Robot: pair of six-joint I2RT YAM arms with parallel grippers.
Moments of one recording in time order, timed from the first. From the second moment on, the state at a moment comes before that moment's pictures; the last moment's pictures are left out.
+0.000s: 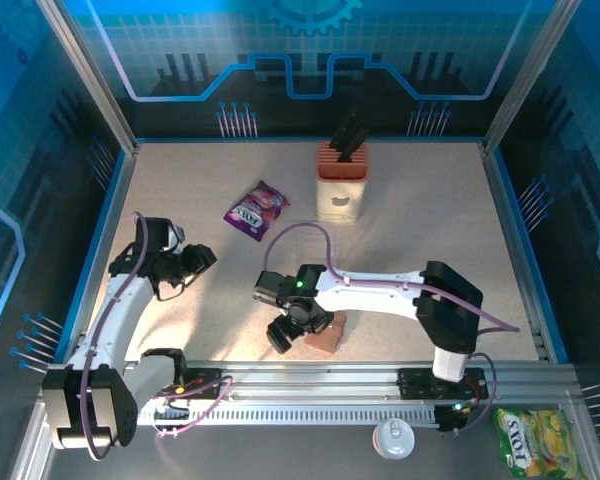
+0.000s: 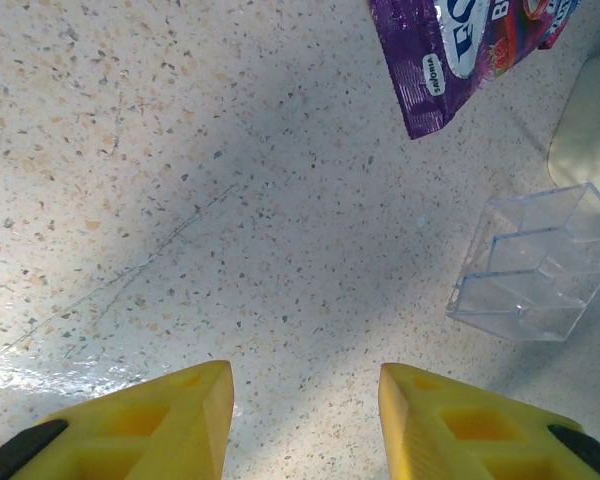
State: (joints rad) left arm 0.09 1.03 0.72 -0.72 0.39 -0.64; right arm 1.19 1.77 1.29 -0.96 -0.05 0.61
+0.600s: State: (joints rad) left arm 0.09 1.05 0.71 -0.71 0.43 -0.63; right arm 1.14 1.68 1.11 -0.97 0.08 1.33
